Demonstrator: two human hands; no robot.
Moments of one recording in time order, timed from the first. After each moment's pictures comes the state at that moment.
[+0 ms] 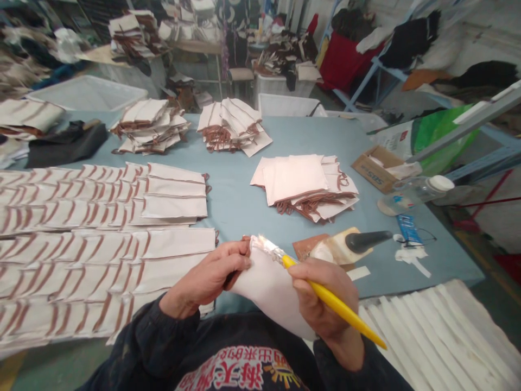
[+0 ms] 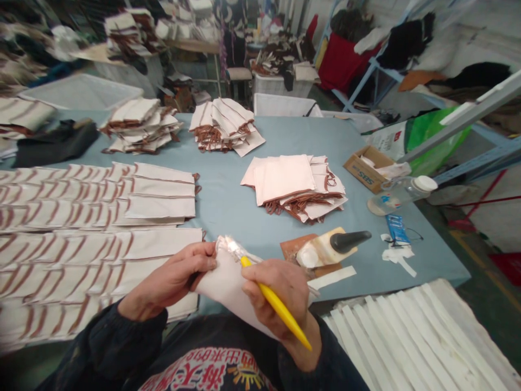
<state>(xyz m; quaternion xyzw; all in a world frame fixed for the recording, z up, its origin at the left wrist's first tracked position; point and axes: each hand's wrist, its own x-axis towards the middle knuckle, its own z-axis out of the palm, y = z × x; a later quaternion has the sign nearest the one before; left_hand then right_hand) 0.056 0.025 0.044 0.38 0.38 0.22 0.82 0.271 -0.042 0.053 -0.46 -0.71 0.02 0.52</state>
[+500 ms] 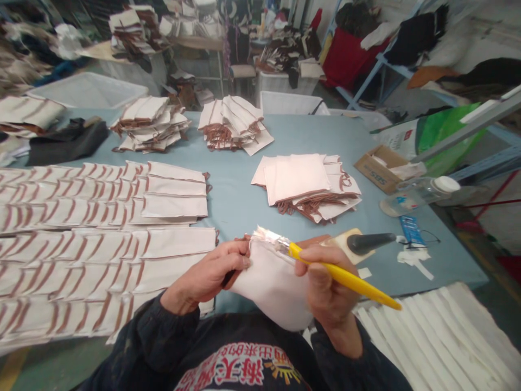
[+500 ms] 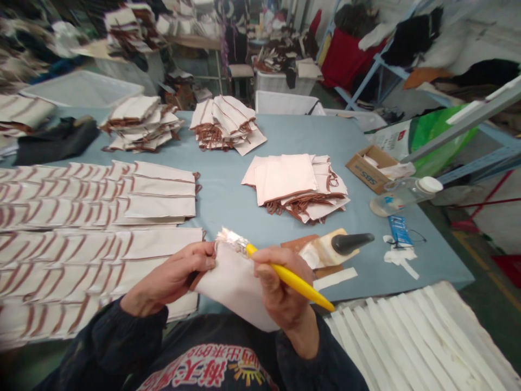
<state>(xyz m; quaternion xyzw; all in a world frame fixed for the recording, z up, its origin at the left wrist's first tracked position) 0.055 0.031 0.043 0.38 0.38 0.22 0.81 0.272 -0.032 0.033 -0.47 -0.63 0.14 0.61</state>
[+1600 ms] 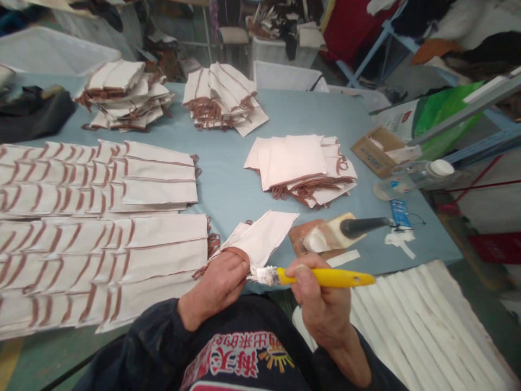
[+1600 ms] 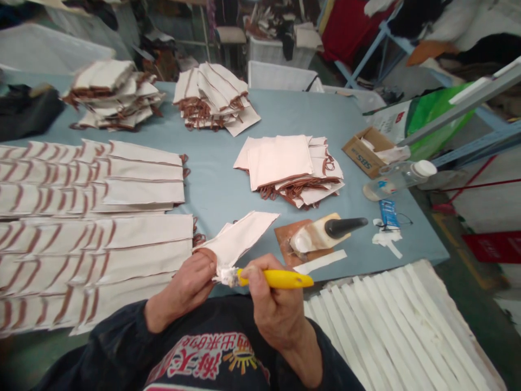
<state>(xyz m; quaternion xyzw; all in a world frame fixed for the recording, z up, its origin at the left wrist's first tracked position) 0.054 -0.008 -0.038 0.89 0.25 0.32 0.18 0.271 -0.070 0.029 -0.58 -0.55 0.32 0.50</state>
